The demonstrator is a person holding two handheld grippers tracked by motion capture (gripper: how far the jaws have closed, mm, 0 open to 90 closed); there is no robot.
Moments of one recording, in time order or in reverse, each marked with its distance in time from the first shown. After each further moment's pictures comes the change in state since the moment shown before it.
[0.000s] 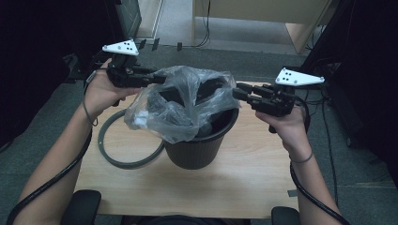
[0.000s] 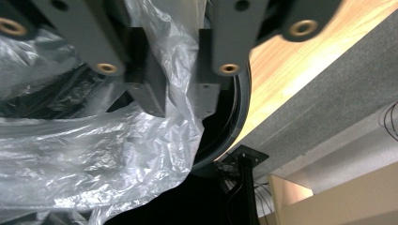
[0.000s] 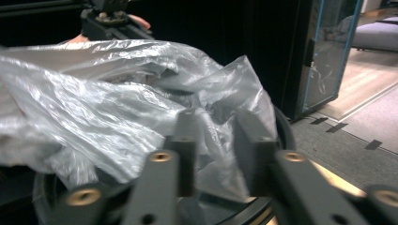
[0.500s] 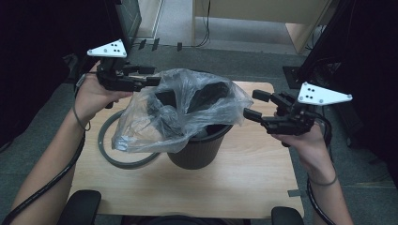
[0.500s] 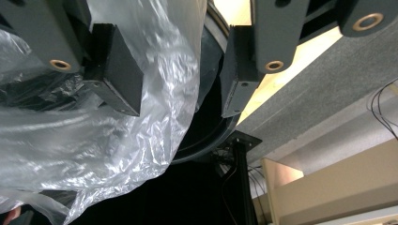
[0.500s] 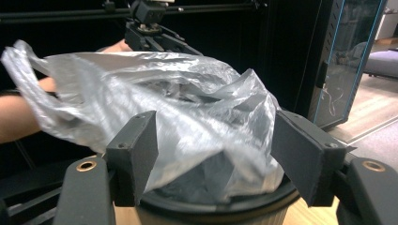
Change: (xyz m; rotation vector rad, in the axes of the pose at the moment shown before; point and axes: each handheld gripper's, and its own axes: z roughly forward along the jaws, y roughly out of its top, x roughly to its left) left arm -0.006 -0.006 -0.018 -0.067 0.022 0.028; right arm 0.033 -0.002 -0.044 -0.057 0.057 -0.072
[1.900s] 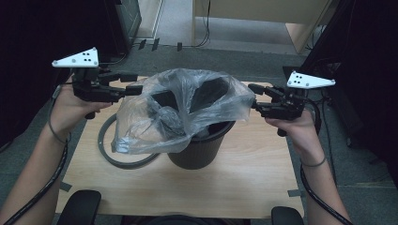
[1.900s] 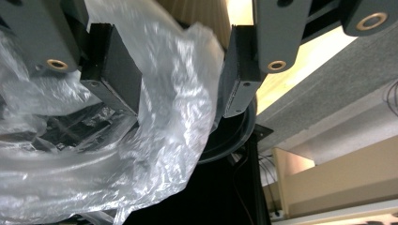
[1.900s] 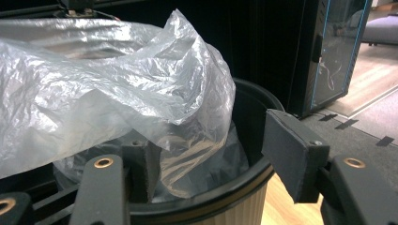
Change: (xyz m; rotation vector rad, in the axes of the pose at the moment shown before) left arm -0.008 -0.022 -0.047 -0.067 -0.056 -0.015; right arm -0.043 -0.010 0.021 0.060 -0.021 0.092
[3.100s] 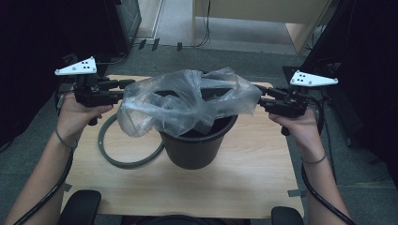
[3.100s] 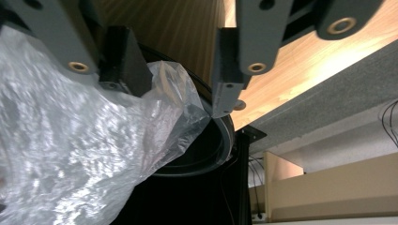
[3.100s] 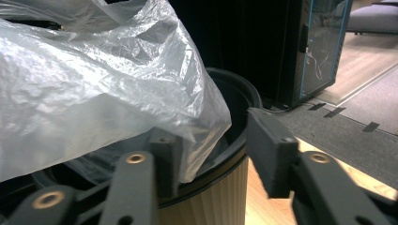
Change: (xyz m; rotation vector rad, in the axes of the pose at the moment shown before) left arm 0.015 -0.037 -0.005 -0.043 0.048 -0.111; right arm -0.014 -0.004 -0.006 0.023 -0.046 0.035
